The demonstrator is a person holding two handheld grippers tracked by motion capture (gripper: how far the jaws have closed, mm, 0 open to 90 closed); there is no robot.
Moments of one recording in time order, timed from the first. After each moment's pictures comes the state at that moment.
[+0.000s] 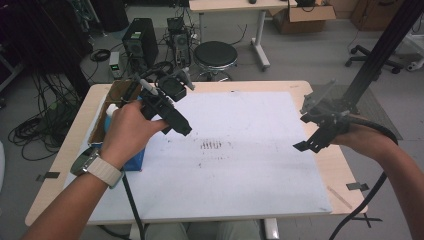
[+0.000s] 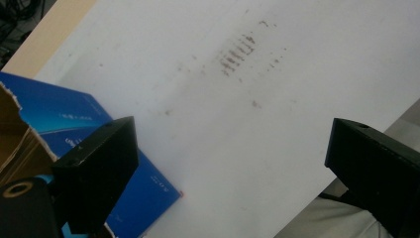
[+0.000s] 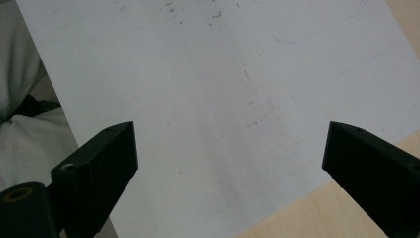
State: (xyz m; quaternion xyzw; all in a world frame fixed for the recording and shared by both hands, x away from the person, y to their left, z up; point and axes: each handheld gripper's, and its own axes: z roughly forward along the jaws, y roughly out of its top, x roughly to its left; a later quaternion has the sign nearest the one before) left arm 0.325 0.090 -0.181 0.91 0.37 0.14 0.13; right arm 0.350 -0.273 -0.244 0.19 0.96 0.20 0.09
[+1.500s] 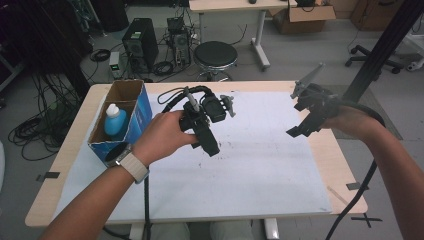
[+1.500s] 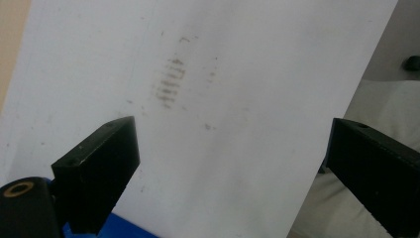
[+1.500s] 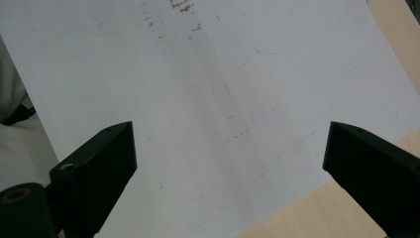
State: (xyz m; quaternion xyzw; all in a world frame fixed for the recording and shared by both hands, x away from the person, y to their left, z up) left arm 0.324 0.024 -0.214 0.97 0.20 0.10 0.11; right arm 0.386 -0.261 -0.235 0.21 0.96 0.19 0.09
